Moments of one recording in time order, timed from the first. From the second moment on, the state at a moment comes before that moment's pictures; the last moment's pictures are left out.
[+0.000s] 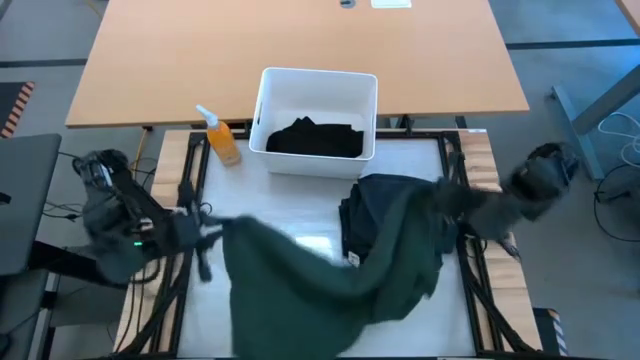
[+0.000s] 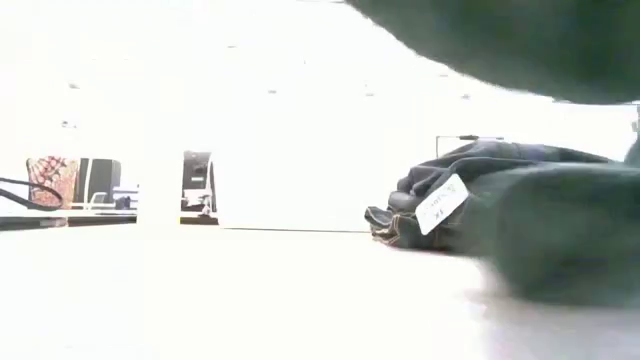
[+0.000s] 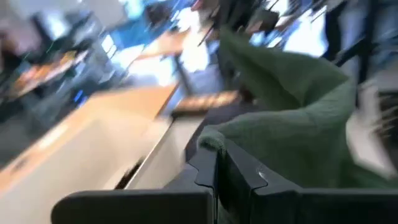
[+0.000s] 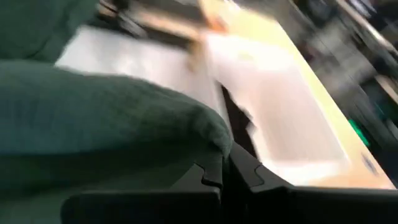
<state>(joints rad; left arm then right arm) -0.84 1.21 1.55 -0.85 -1.17 -0.22 0.58 1.14 1.60 -1.26 0.93 0.20</state>
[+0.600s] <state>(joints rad) -0.63 1.20 1.34 -0.94 -0.90 -0.51 0.17 1.13 1.18 -0.97 0.33 0.26</state>
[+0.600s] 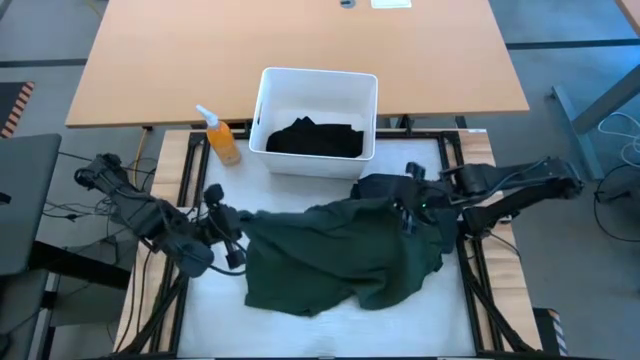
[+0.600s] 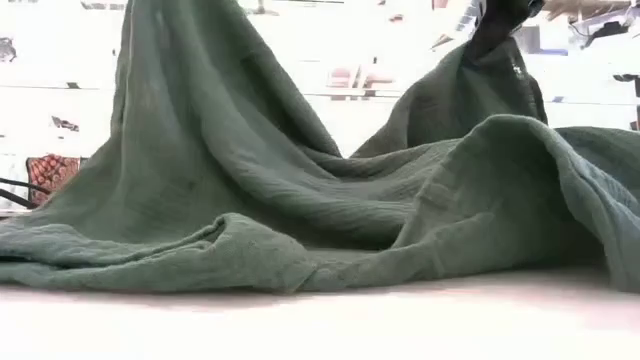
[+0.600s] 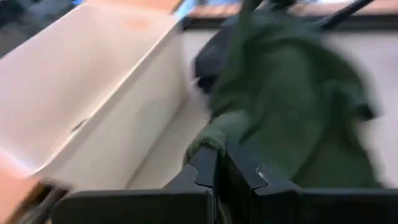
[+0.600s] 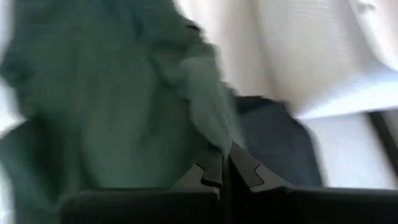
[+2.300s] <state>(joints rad) -0.77 1.05 0.74 -1.37 -0.84 -1.37 0.23 1.16 0.98 -0.63 0.40 0.31</state>
